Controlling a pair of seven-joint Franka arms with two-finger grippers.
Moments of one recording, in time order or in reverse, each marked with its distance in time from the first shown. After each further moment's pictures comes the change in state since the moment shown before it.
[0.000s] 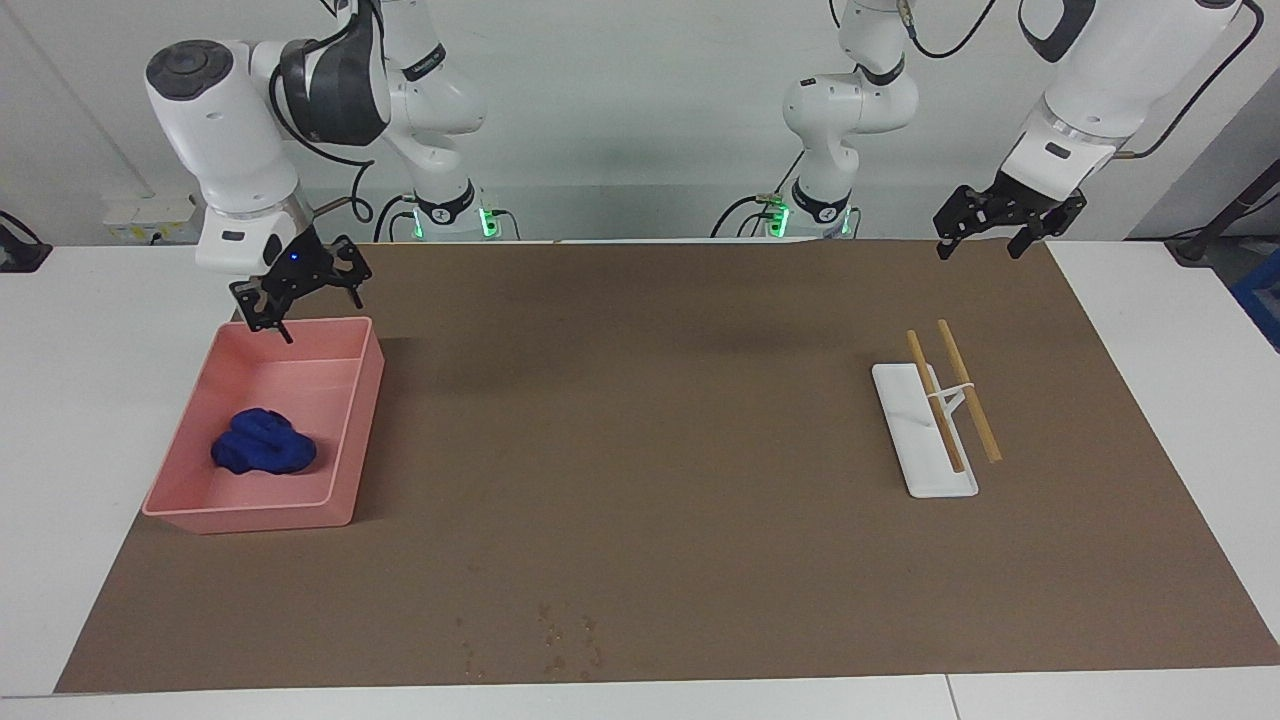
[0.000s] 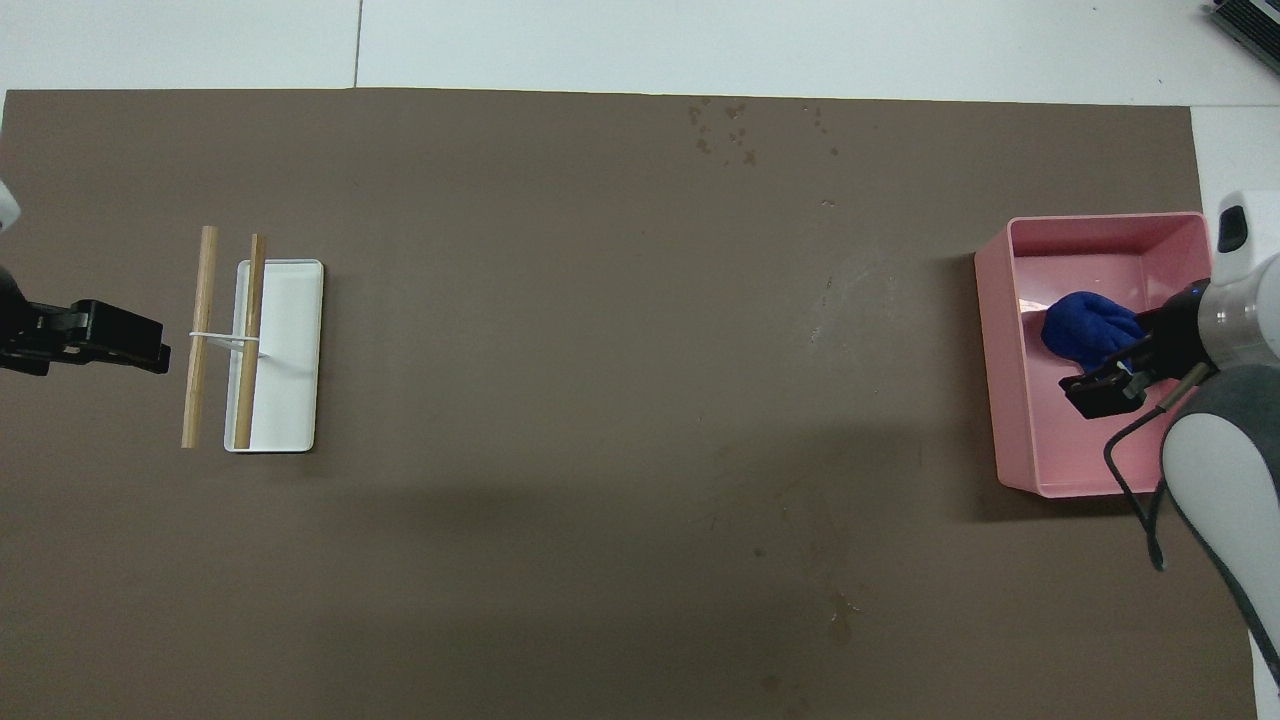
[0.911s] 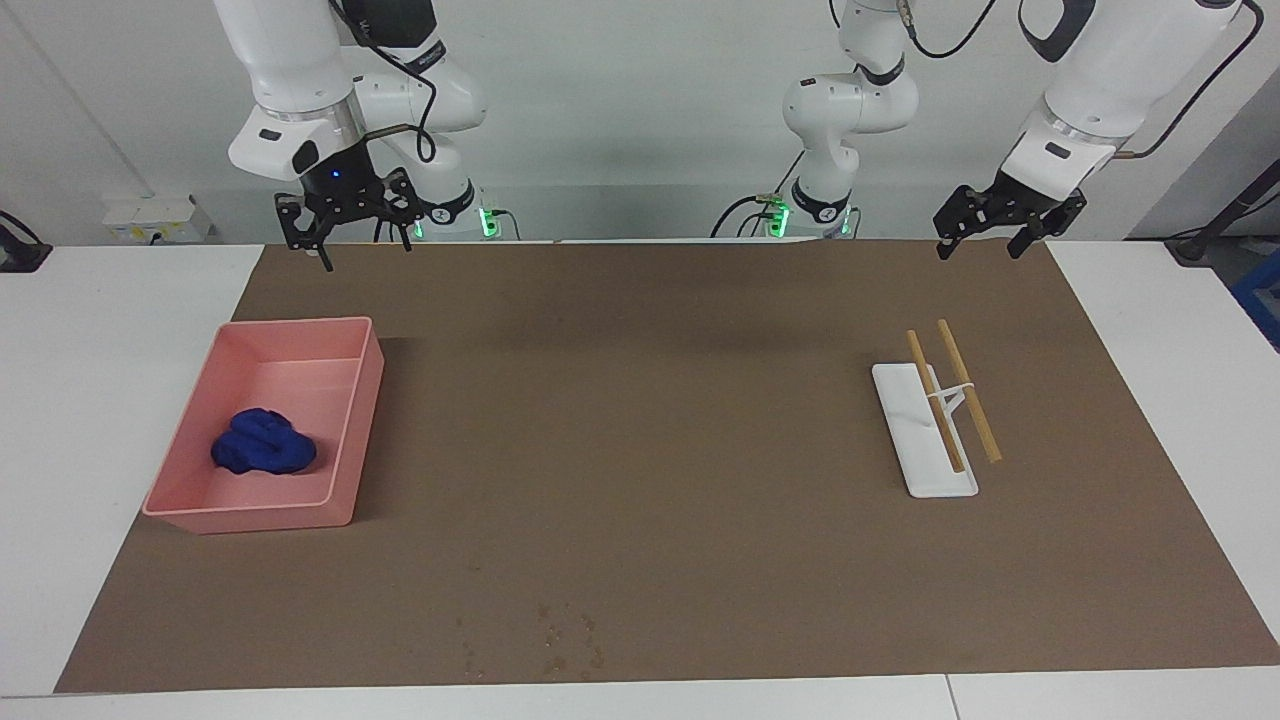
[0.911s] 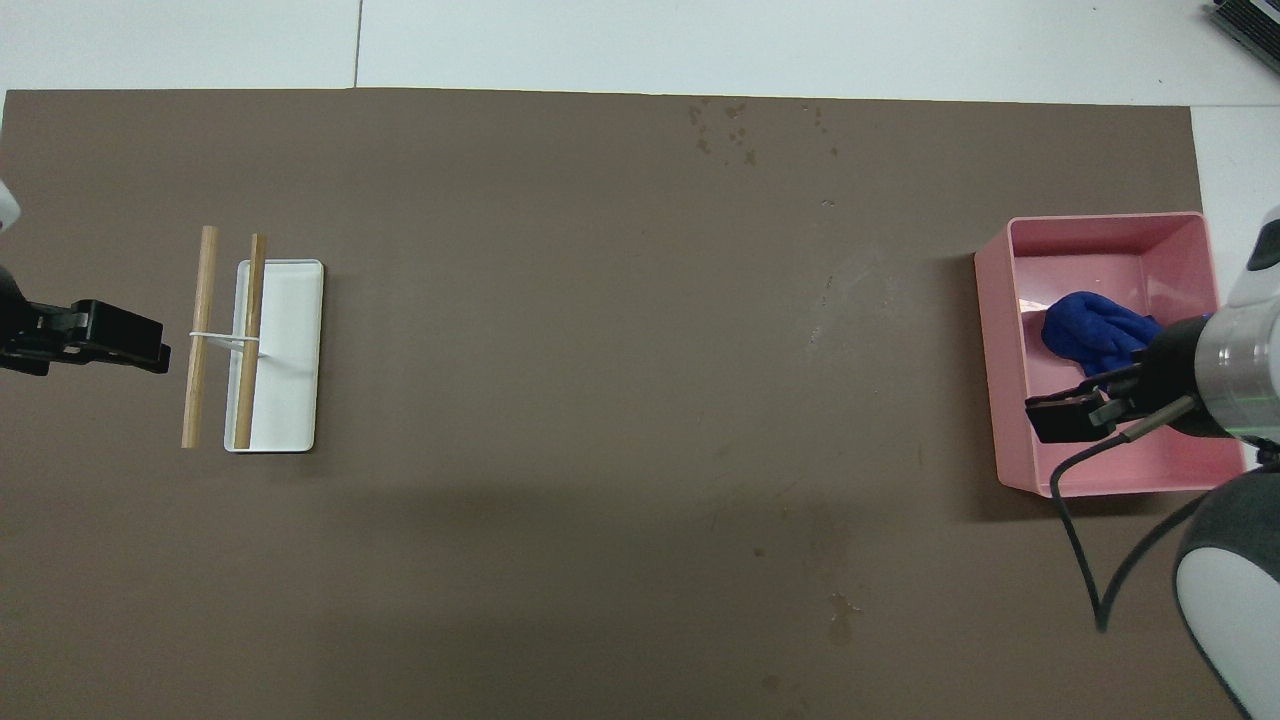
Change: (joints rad) left arm 0.000 0.000 0.000 0.000 0.000 0.000 0.000; right arm 0.130 -0.108 -0.023 0.043 0.005 -0.127 0.356
